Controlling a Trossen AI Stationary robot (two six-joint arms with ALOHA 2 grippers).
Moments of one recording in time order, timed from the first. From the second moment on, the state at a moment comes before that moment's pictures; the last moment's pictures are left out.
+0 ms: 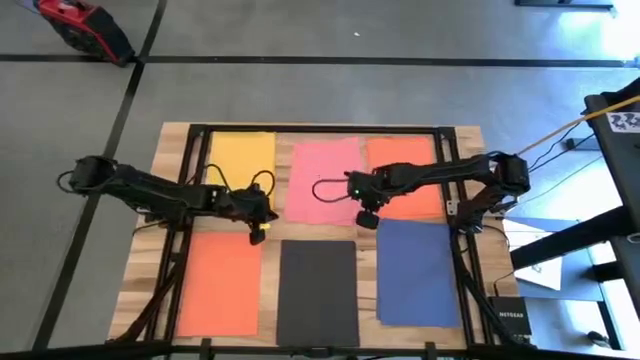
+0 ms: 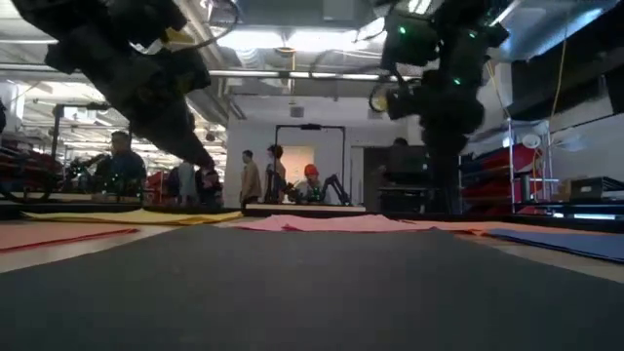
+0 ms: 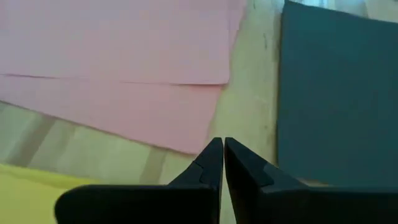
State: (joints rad) left arm -0.05 1.20 0.46 0.00 -0.17 -0.20; right arm -0.10 1.61 1.01 -0.76 0.08 0.20
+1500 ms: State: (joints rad) left arm 0.01 1.50 0.48 0.18 -0.17 -0.21; right arm -0.08 1.61 0.76 -0.36 -0.05 0.31
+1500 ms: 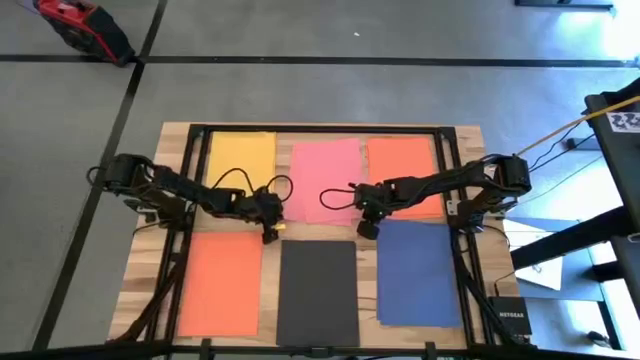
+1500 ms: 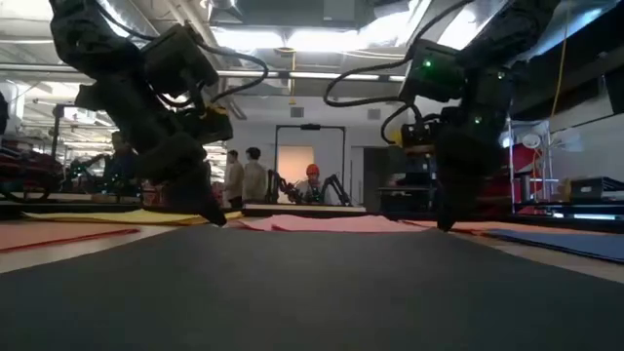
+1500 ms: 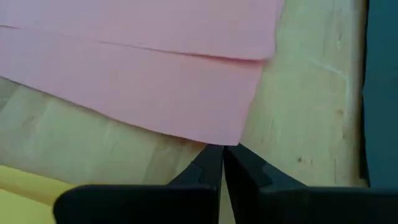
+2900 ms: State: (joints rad) left arm -0.01 1.59 0.48 0.28 -0.15 -0.25; right arm -0.09 1.67 0.80 -0.43 -0.07 0.31
